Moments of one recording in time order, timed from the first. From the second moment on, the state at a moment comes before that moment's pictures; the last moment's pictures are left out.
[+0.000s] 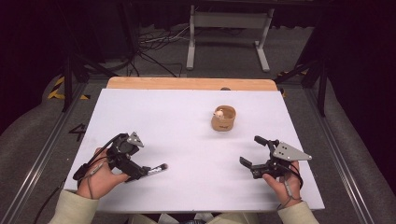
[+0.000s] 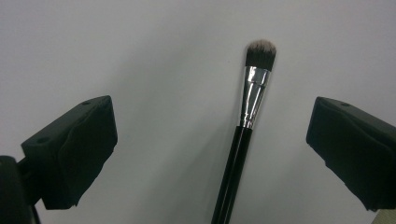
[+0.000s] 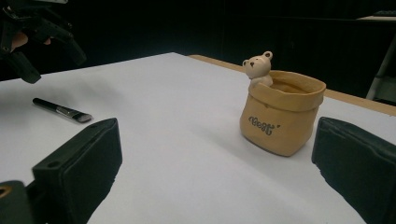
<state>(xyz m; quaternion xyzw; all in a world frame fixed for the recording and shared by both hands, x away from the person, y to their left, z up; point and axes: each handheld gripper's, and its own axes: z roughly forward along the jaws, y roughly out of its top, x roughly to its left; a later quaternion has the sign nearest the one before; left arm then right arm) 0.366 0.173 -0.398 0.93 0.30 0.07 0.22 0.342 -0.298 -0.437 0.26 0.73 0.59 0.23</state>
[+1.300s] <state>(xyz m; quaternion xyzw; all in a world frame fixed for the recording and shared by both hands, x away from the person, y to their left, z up) 0.364 0.156 -0.428 0.96 0.25 0.02 0.12 0.342 -0.298 -0.439 0.26 0.73 0.59 0.22</state>
